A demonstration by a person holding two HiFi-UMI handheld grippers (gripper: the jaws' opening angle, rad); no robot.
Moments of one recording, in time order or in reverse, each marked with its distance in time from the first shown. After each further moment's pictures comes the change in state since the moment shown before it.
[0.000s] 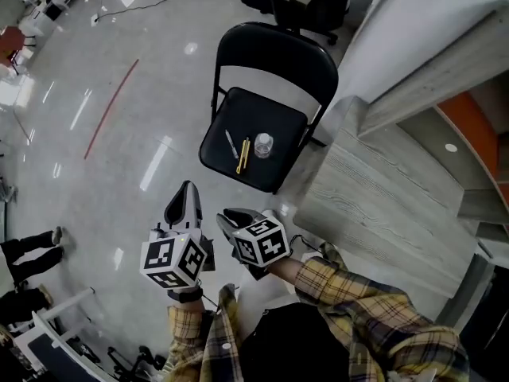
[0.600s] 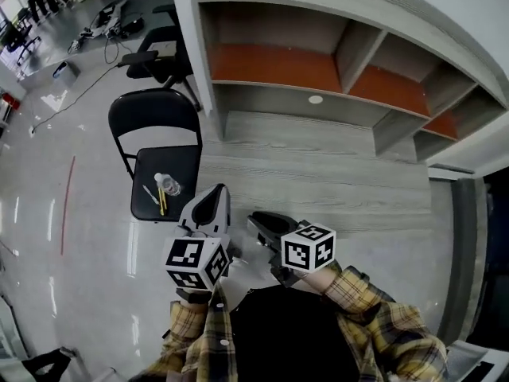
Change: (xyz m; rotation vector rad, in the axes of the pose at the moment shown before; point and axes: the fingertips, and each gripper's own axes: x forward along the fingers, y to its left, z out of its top) left arm -0.051 -0.412 -0.034 0.279 0.006 -0.629; right arm -0.403 -0.097 -0.037 0.179 -0.546 -0.232
